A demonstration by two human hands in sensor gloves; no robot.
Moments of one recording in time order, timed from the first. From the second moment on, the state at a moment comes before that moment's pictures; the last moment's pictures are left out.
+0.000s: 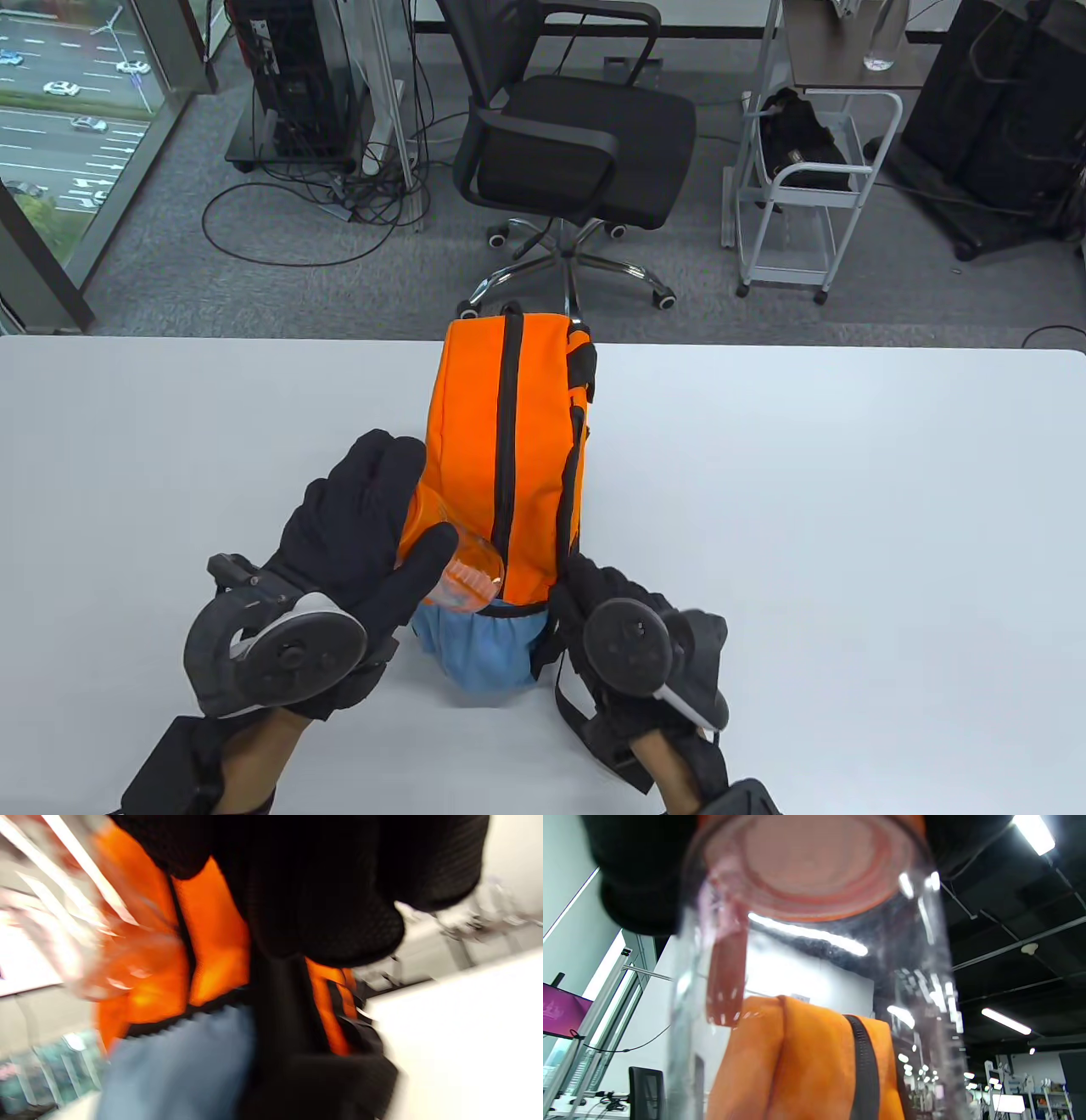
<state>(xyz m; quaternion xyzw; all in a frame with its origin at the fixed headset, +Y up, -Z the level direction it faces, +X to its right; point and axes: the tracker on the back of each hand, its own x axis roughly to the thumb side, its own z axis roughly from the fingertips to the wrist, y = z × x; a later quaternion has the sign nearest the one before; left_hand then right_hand) -0.181 -0.503 -0.217 0.33 -0.24 0.16 0.90 0.051 -0.629 -0.221 0.20 -0.15 0.94 0.24</state>
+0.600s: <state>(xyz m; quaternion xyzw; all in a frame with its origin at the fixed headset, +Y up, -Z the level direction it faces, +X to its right) -0.161 -0.538 -0.216 0.29 -0.31 0.06 0.90 0.061 -0.632 -0.229 0.33 0.19 0.83 0.41</state>
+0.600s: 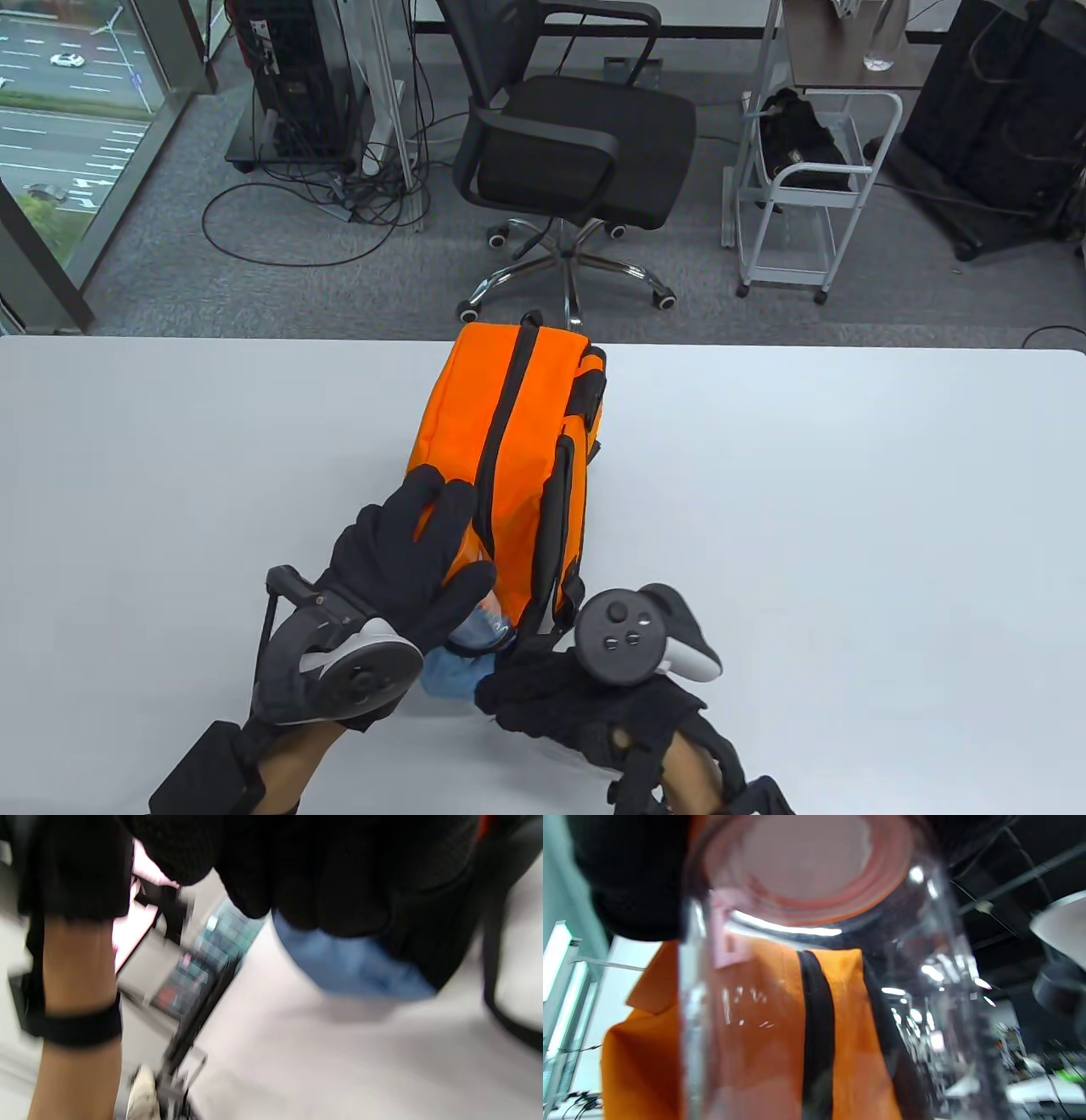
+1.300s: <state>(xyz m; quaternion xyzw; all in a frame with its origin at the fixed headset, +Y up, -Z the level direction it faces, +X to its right) -0.154 -0.506 -0.246 0.18 -0.22 0.08 0.96 0.039 -0.597 -0.289 0.10 -0.17 0.93 0.31</state>
